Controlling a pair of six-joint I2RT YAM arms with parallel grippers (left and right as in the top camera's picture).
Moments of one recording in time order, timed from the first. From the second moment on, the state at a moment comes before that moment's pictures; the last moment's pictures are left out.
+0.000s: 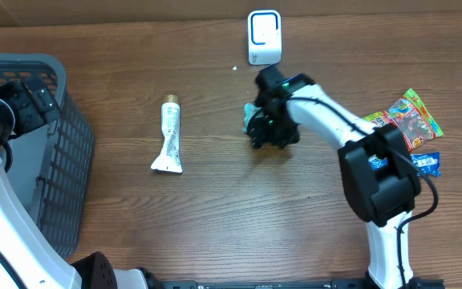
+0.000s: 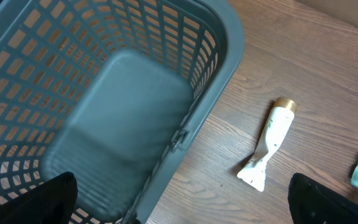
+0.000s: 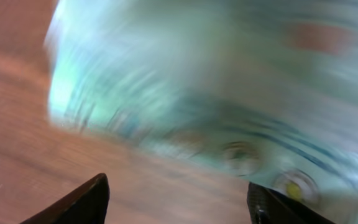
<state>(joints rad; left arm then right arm) 0.41 1.58 2.32 -1.69 -0.06 -0.08 0.47 2.19 1.65 -0.98 -0.23 0.25</state>
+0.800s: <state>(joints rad) 0.41 1.58 2.32 -1.69 -0.06 -0.08 0.20 2.13 1.77 -0.84 -0.43 -0.16</state>
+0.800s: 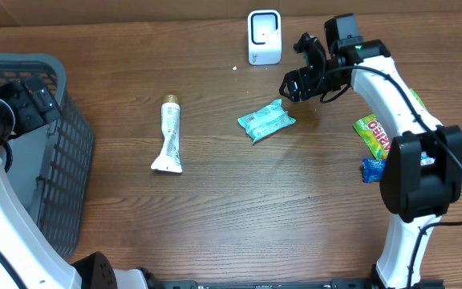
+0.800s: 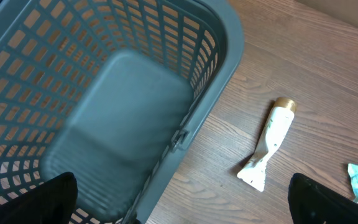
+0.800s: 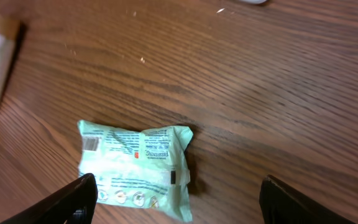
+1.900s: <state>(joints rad) 0.41 1.58 2.32 -1.69 -0.06 -0.08 0.27 2.29 1.67 -0.72 -0.61 0.00</state>
